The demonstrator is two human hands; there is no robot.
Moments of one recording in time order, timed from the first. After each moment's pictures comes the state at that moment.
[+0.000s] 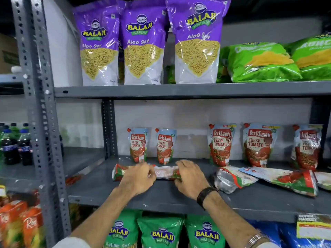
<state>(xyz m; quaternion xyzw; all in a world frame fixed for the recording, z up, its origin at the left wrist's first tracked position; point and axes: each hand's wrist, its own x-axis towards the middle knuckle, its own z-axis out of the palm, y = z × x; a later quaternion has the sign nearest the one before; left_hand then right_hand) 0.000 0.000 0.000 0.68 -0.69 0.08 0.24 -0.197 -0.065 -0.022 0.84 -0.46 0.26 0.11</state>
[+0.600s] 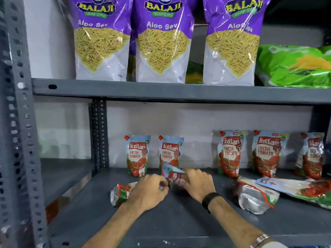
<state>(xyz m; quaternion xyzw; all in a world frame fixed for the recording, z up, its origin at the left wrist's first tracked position) 0.057 -0.087 -0.016 0.61 -0.74 -0.03 0.29 -0.125 -0.120 -0.007 0.77 -0.59 0.24 0.09</state>
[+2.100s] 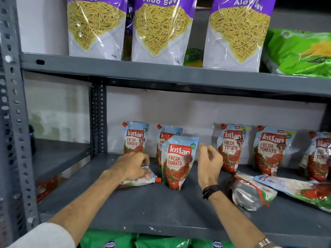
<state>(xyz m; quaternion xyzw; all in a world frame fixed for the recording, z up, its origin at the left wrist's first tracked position) 0.087 -0.104 0.011 0.68 -0.71 -0.02 0.16 -0.146 -0.130 0.002 0.49 -0.37 0.74 -0.25</state>
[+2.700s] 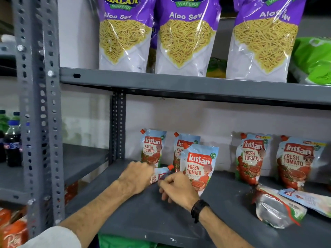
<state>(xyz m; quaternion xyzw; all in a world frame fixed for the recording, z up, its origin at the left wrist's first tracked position) 0.116 -0.082 0.008 0.66 -0.72 0.22 0.02 -0.052 -0.099 -0.018 0.78 -0.44 0.33 -0.31</state>
